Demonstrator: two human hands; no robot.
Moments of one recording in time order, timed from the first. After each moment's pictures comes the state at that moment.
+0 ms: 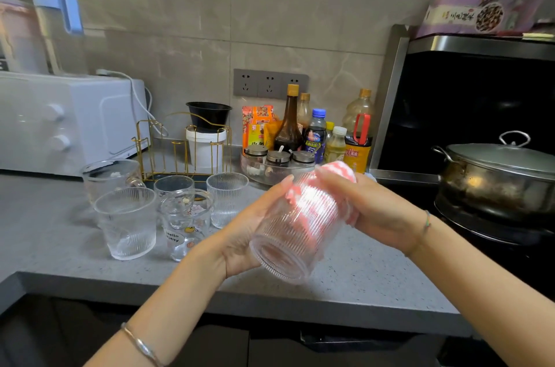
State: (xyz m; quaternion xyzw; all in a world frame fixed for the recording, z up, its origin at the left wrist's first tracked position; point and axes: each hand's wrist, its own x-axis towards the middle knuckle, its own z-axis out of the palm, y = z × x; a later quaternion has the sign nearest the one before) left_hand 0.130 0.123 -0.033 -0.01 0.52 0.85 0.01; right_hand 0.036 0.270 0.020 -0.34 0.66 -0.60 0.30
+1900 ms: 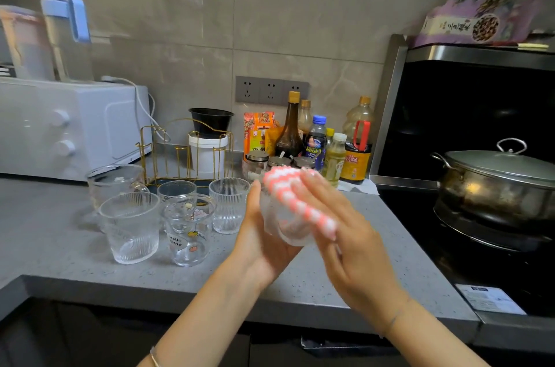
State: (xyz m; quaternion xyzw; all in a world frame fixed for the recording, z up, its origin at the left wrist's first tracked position) left_hand 0.109 0.137 -0.047 -0.07 0.32 0.93 -0.14; right_hand 0.065 0.271 -0.038 -0.61 0.65 -0.36 -0.27
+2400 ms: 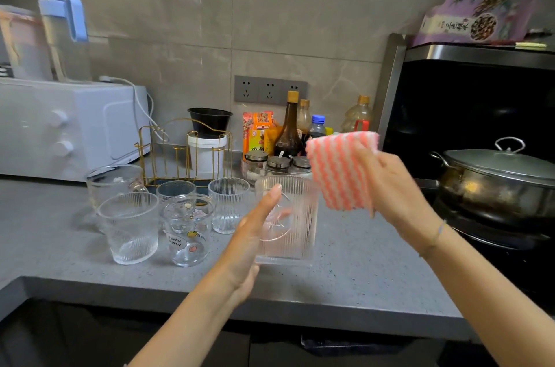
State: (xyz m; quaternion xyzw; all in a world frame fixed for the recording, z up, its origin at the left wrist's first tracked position) left_hand 0.145 0.142 -0.044 -0.11 0.57 0.79 -0.19; right_hand 0.045 0.283 0.033 -0.39 0.70 -0.60 -0.01
